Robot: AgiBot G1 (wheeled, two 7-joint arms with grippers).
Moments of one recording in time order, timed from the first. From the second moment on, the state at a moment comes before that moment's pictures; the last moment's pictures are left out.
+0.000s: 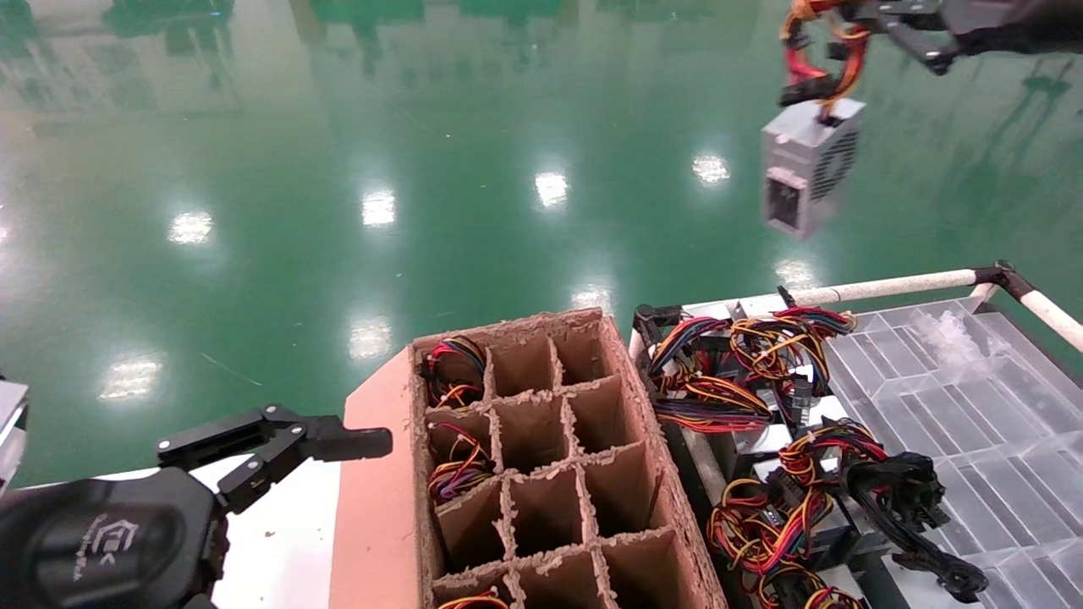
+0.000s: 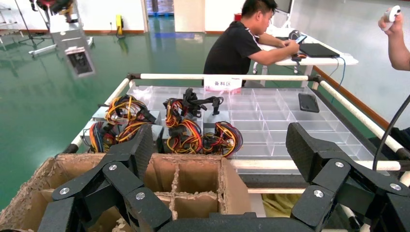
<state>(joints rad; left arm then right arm) -1.08 0.61 0.29 -1.28 0.72 1.49 -0.18 2.21 -0.93 -0.54 0.18 -1.56 -1.13 -0.45</state>
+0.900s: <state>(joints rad) -1.08 0.61 0.29 -1.28 0.72 1.49 -0.18 2.28 -0.90 -0.68 0.02 -1.77 -1.20 -0.62</state>
